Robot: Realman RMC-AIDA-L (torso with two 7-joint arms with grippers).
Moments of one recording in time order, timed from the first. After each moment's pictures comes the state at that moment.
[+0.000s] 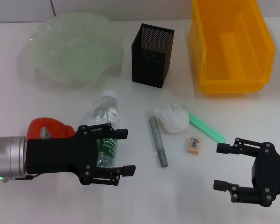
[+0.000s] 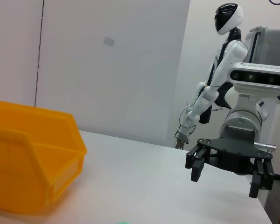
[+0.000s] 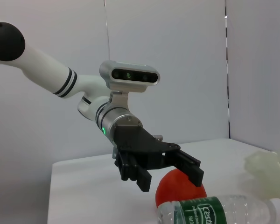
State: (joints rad) left arm -0.42 -2.07 0.95 0.55 1.84 1.71 -1.08; right arm 0.30 2.08 -0.55 -0.53 -2.08 -1.89 0.81
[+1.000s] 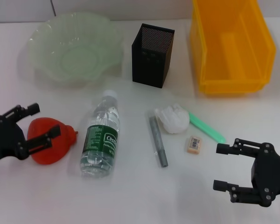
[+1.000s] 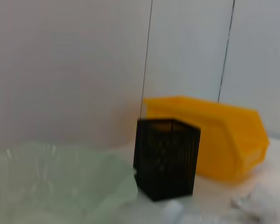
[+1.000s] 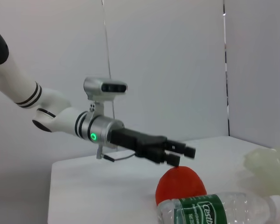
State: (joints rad) left arm -0.25 -2.06 0.49 0.53 1.91 1.59 -0.96; right arm 0.30 2.08 -0.55 -0.53 -2.08 -1.88 0.82
